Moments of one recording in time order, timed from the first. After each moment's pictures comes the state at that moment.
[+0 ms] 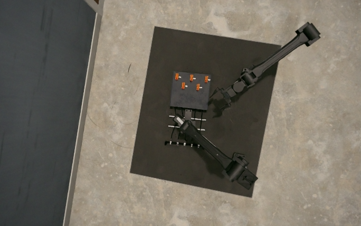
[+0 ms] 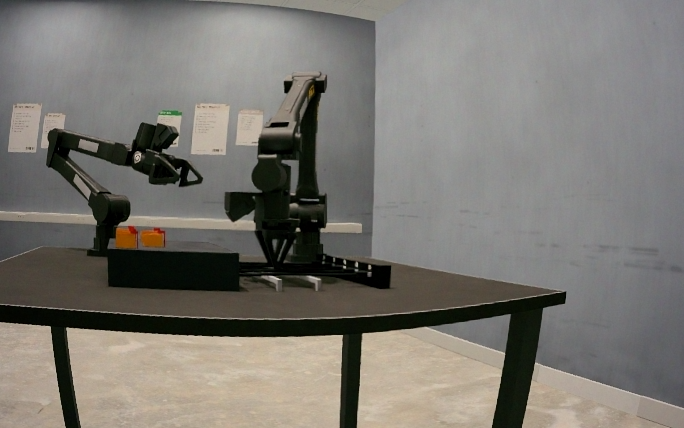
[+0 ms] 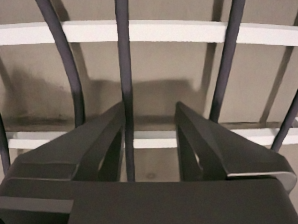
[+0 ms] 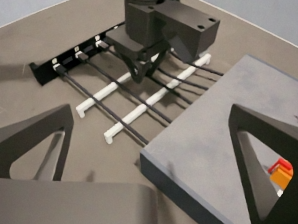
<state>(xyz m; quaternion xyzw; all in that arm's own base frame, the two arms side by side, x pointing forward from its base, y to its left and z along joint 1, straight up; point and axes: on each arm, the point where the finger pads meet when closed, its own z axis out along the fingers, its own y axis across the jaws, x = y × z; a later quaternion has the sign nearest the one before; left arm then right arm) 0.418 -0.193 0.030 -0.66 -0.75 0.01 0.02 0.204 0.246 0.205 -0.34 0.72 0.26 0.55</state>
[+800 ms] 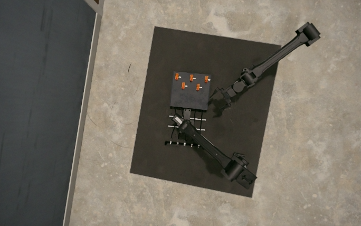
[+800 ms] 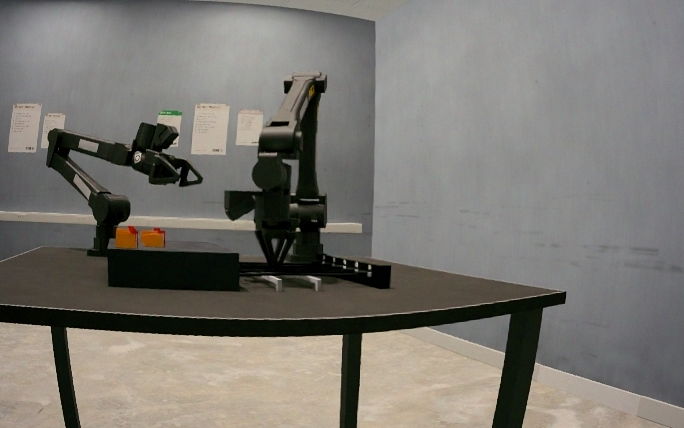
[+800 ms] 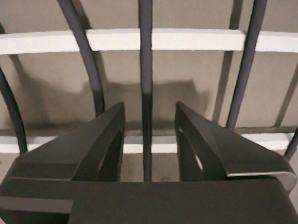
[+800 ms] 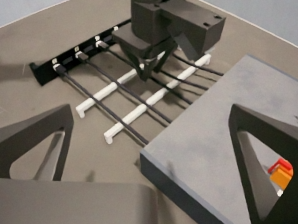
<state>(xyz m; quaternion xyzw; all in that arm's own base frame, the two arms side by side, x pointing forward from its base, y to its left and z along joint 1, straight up) 0.430 -0.196 0.030 -0.67 -0.75 0.00 0.01 0.204 0.246 0.205 -0.34 0.72 0.26 0.55</state>
